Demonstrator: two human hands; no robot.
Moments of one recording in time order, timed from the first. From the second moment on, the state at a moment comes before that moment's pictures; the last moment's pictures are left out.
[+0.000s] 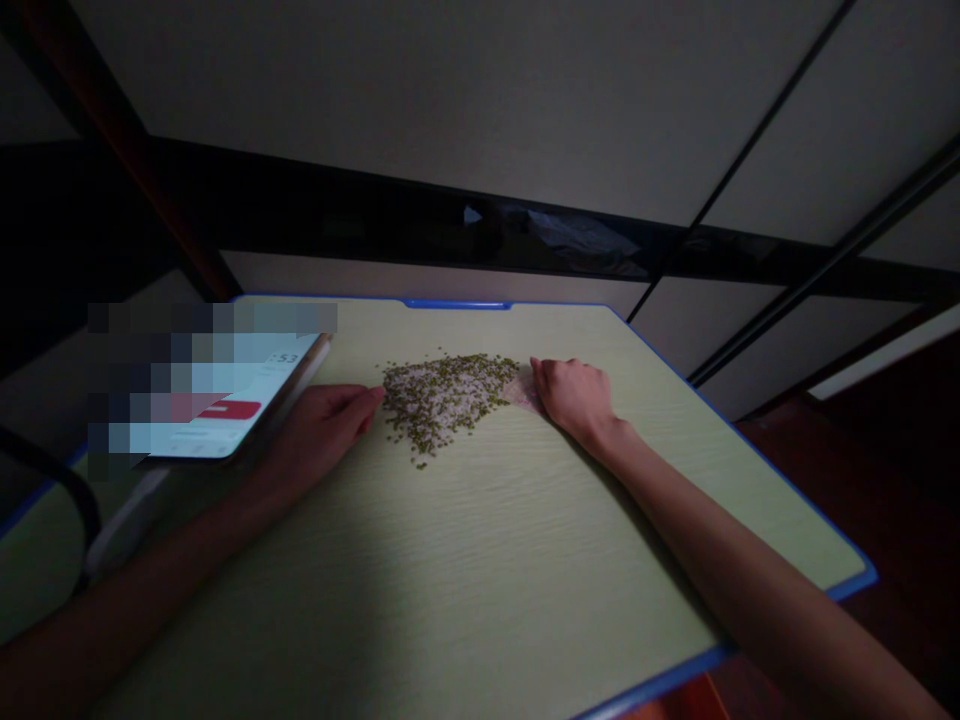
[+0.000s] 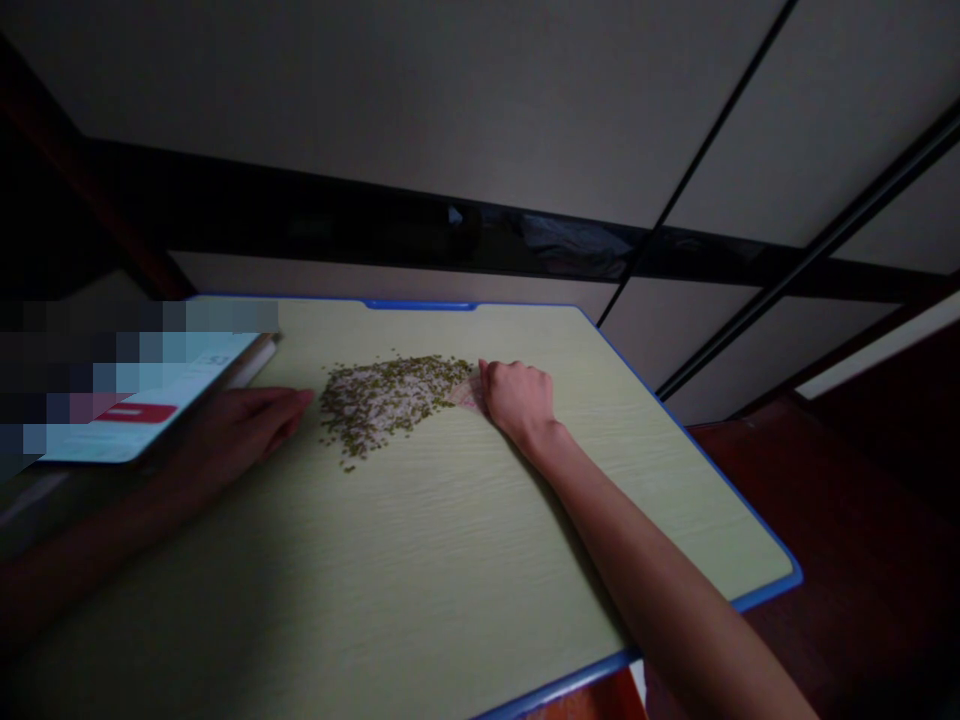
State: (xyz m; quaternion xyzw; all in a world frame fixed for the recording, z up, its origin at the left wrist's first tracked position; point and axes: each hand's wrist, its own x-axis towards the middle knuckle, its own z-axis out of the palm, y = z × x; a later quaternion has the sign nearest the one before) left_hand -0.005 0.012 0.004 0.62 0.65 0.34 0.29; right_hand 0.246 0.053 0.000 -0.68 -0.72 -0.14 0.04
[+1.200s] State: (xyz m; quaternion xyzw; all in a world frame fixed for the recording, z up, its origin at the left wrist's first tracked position) left_hand -0.004 0.012 0.003 0.62 0.65 0.33 0.29; right_hand 0.235 0.044 0.001 -0.64 -0.75 -0.13 0.04
